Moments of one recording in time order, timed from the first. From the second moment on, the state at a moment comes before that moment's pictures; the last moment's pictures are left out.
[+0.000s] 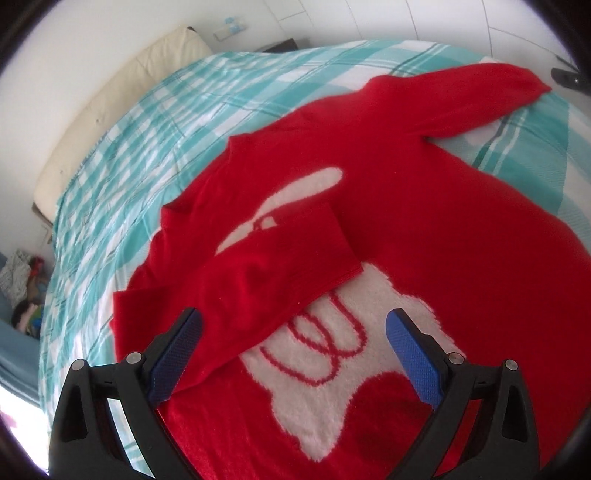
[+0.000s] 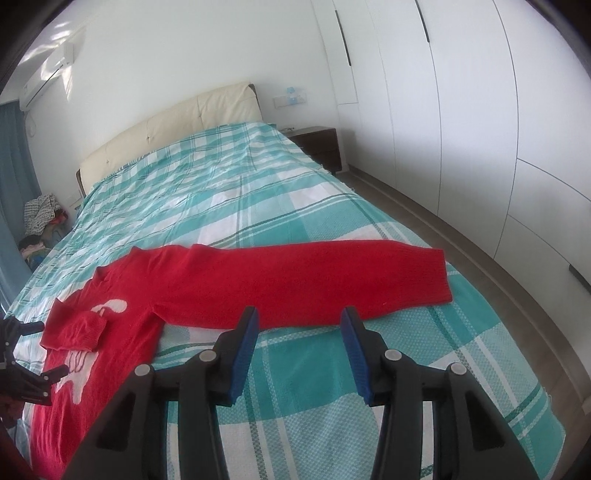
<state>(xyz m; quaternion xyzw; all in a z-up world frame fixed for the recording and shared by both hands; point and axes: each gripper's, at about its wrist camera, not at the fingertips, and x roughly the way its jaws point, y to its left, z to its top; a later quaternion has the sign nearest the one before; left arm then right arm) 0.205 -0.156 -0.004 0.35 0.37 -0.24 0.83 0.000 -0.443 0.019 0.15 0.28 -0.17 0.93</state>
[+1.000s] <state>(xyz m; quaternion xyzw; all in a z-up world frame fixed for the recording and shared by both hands) 0.259 0.160 0.082 -0.14 0.32 0.00 0.94 0.008 -0.425 0.018 0.12 0.29 -0.14 0.94</state>
